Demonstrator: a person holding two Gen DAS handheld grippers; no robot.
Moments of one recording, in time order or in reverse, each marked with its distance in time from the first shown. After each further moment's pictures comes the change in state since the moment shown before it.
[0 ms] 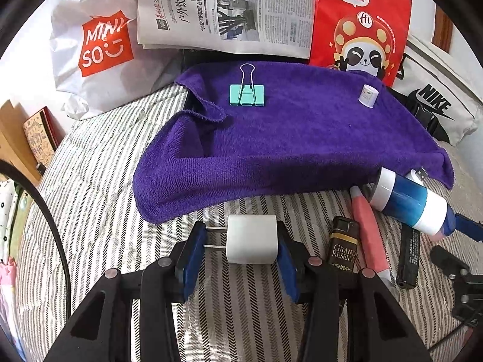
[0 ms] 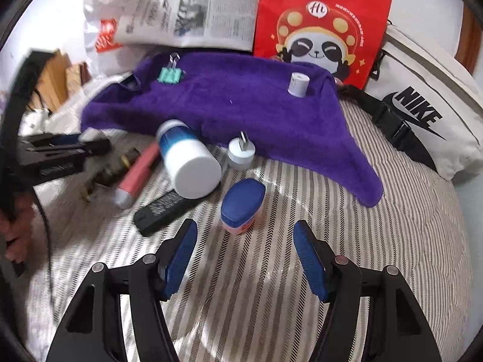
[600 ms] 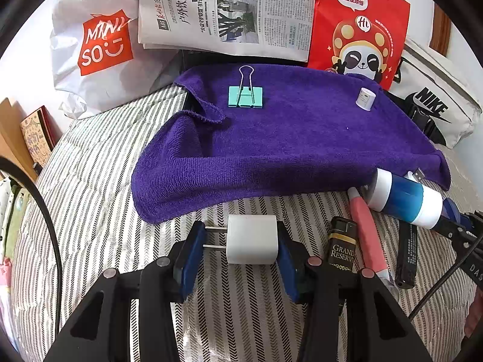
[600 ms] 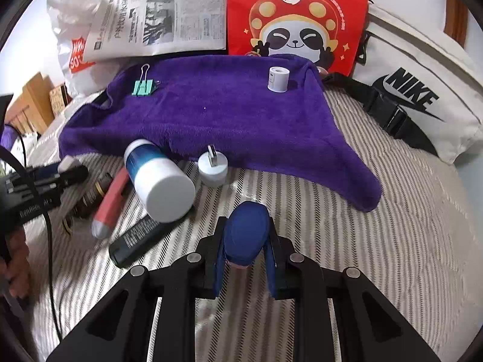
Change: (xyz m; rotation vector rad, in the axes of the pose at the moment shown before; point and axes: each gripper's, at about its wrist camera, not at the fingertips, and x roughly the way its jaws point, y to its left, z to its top) left arm -0.001 0.002 -0.001 -0.012 -0.012 -0.024; right arm 0.015 -0.021 0.008 0.083 0.006 0.008
